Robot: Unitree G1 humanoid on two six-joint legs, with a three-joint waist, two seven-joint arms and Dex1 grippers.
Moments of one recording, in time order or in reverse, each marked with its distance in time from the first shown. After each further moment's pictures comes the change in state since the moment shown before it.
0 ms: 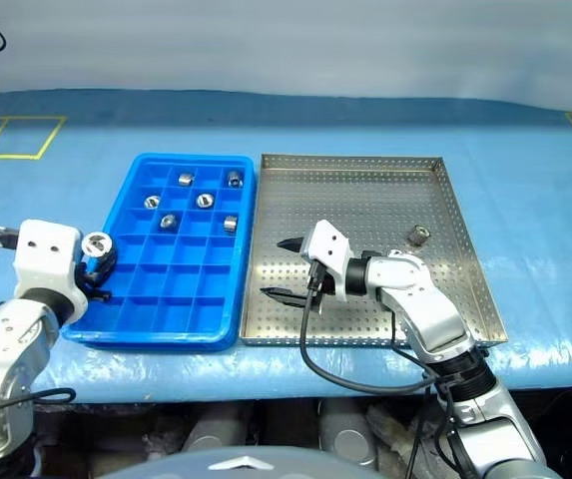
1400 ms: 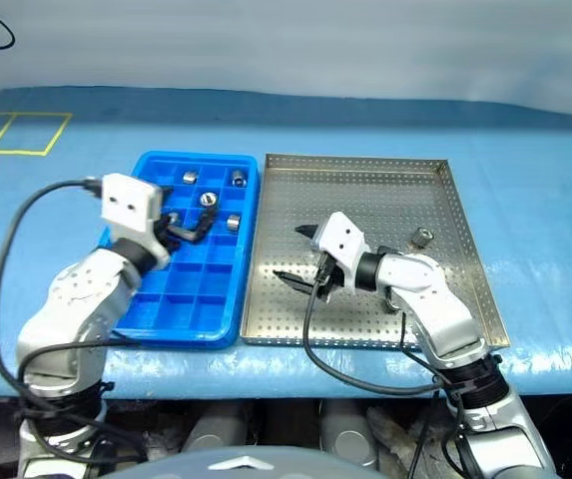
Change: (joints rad) left arm -0.321 -0.145 -0.357 0.256 -0.107 -0.379 -0.145; right arm 0.066 -0.056 -0.089 -0.113 -0.044 0.015 -0.156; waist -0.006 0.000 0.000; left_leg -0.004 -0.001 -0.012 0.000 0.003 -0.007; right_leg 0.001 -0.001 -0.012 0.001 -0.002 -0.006
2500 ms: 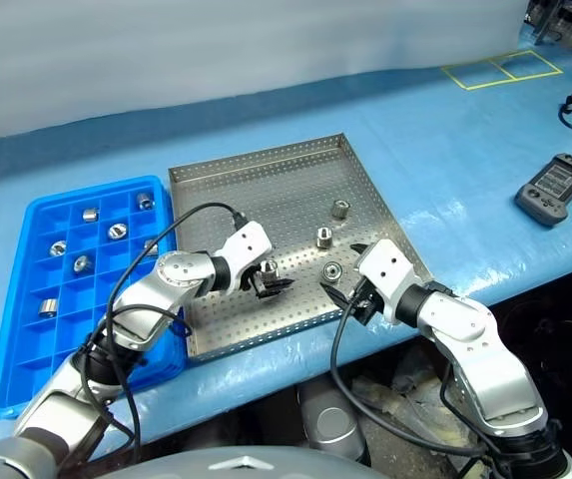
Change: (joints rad) left arm -0.134 0.127 -0.391 0.395 0.138 -0.089 -0.292; right arm 0.268 -0.080 -0.115 -0.230 -0.027 0.129 -0.151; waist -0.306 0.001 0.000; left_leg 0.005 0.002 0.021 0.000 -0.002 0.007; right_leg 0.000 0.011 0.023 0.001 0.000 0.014
